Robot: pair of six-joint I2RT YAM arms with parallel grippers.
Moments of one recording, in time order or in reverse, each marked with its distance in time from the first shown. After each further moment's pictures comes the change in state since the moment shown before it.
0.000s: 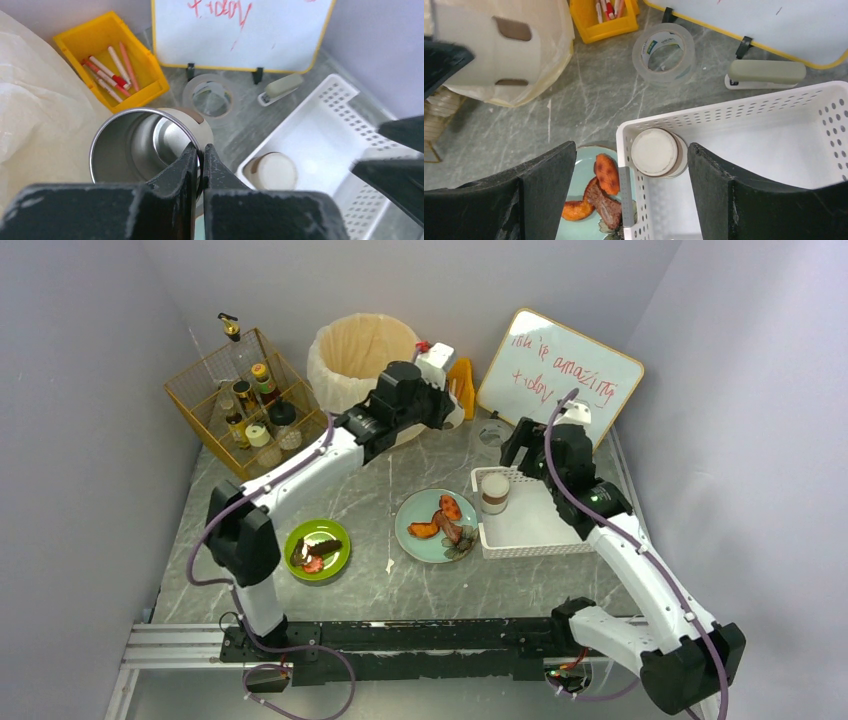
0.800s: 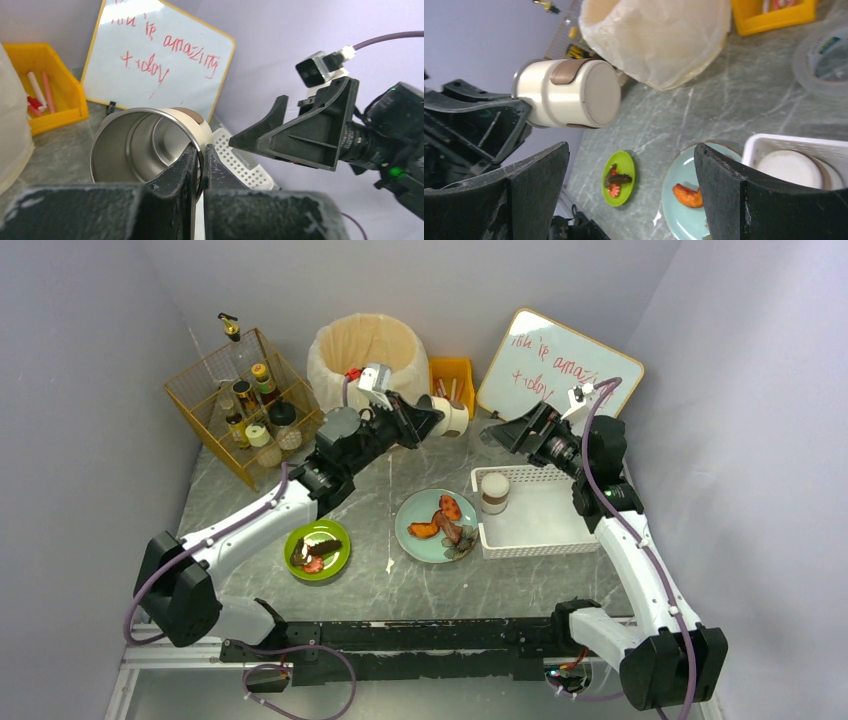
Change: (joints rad) left arm 0.000 -0.423 -0.561 0.545 0.076 -0.427; right arm -0.298 0.018 -0.058 0.303 -0.810 0.270
